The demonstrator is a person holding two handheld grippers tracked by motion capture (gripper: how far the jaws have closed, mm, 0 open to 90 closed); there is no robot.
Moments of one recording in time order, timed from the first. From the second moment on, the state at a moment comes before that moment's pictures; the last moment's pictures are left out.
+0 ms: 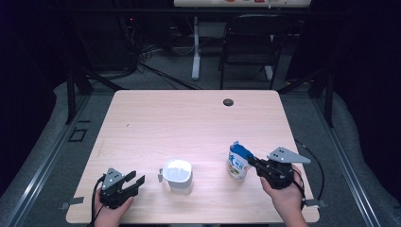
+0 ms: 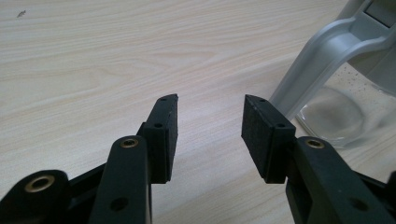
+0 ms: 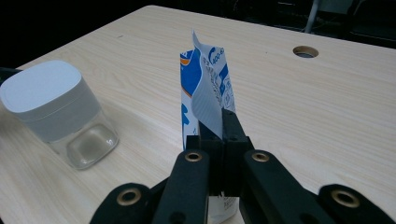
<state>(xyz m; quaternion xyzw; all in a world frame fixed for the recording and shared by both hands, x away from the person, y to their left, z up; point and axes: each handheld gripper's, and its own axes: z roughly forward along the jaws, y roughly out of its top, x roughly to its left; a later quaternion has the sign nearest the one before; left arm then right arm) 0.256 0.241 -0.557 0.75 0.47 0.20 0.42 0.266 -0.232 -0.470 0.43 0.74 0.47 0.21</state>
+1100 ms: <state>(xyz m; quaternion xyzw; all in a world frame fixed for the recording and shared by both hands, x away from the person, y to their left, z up) 0.254 0.244 -0.555 0.74 0.47 0.20 0.43 0.257 -0.232 -0.494 0.43 0.72 0.49 0.23</state>
